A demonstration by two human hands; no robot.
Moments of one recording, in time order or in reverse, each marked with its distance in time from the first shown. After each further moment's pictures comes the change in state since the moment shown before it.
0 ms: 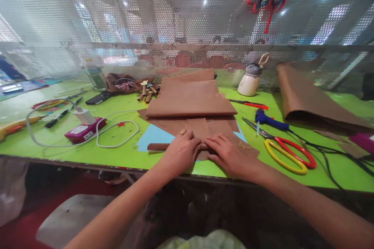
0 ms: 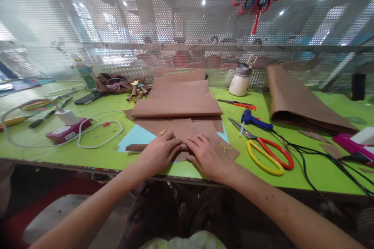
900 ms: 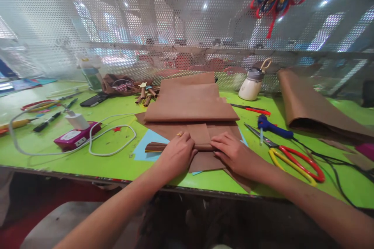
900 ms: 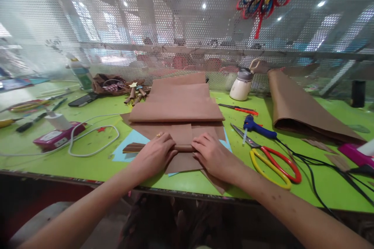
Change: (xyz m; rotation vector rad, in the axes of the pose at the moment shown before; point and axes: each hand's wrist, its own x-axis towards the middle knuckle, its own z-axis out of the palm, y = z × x) left_hand 0.009 -0.026 0.007 0.112 -0.015 -0.053; right_hand 0.011 0.030 -0.002 0.010 0.068 -0.056
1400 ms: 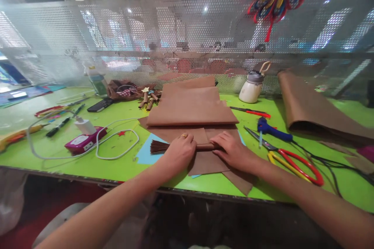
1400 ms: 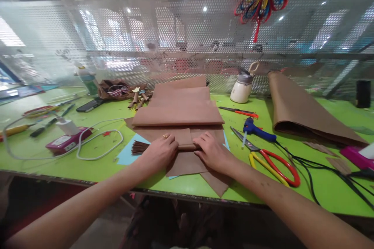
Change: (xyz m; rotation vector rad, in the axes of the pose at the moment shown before) left_hand 0.013 -0.015 0.015 0.178 -0.032 0.137; right_hand 0.012 0.021 0.006 0.045 0.008 0.080
